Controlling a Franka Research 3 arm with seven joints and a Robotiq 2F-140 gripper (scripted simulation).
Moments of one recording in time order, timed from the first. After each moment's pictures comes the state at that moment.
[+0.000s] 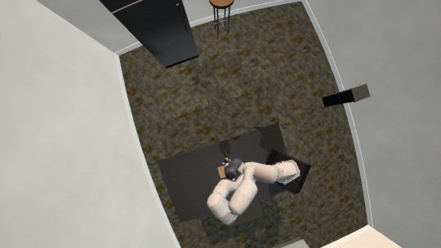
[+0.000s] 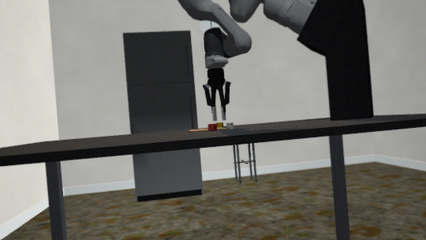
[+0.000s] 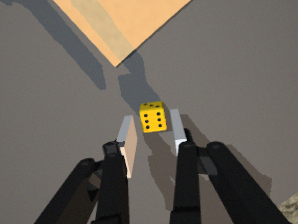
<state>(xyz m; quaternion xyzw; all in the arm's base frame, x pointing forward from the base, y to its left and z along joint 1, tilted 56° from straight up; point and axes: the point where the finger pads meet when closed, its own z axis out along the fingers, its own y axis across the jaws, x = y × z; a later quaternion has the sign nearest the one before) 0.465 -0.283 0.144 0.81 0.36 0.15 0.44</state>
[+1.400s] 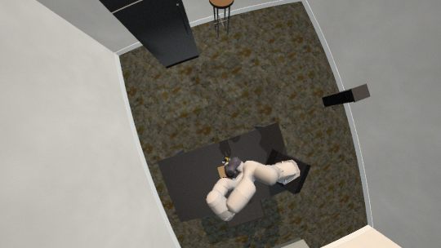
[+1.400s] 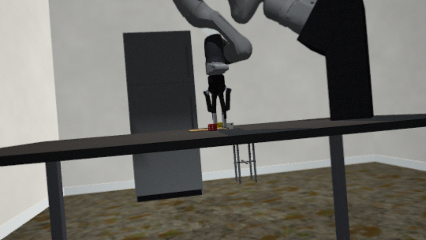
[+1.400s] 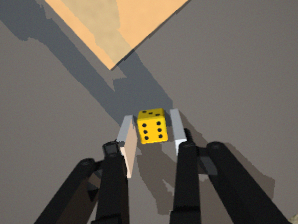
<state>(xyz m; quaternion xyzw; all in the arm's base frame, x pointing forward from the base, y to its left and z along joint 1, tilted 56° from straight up) 0.480 -0.301 0.128 0.81 0.36 0.15 0.44</state>
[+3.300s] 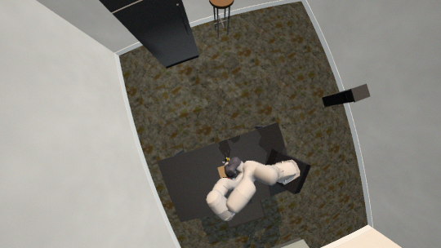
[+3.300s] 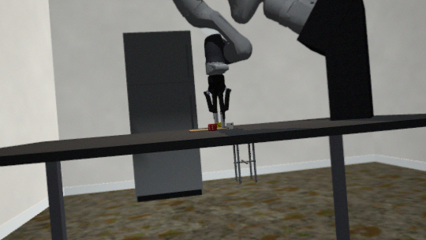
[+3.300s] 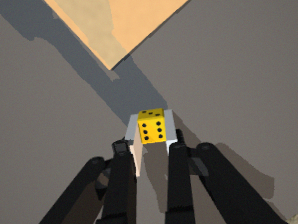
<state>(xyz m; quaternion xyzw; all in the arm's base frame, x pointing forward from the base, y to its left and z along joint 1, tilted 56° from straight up) 0.480 -0.301 0.128 0.81 0.36 0.15 0.44</state>
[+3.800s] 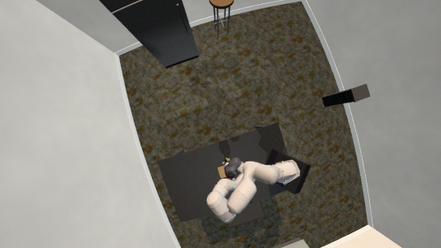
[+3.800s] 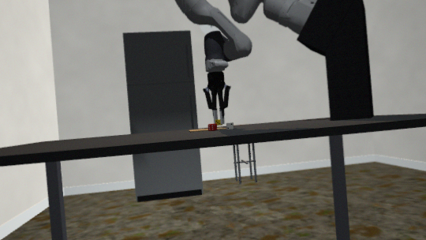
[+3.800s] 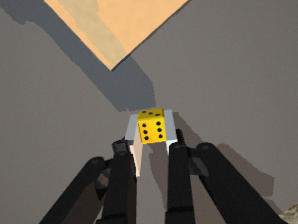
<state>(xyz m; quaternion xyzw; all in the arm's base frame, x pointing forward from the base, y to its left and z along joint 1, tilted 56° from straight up) 0.474 -0.292 0.137 0.81 0.36 0.15 0.45</state>
